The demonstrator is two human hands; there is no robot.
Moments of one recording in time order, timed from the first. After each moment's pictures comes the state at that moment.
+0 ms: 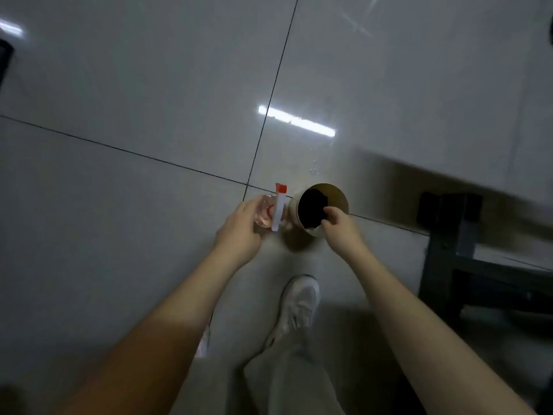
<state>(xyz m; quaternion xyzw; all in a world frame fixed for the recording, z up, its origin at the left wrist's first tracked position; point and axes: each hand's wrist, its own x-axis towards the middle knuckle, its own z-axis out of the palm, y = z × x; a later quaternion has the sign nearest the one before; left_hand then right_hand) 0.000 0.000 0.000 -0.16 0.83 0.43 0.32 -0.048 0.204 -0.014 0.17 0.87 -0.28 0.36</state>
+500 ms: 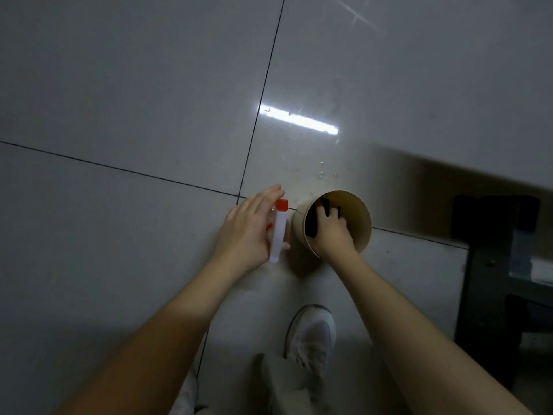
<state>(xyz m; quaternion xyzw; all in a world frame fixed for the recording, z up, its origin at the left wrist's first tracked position) -0.038 0.018 -0.098 0.00 0.90 0.38 0.21 -0.076 0.198 -0.132 0.02 0.91 -0.04 0.41</state>
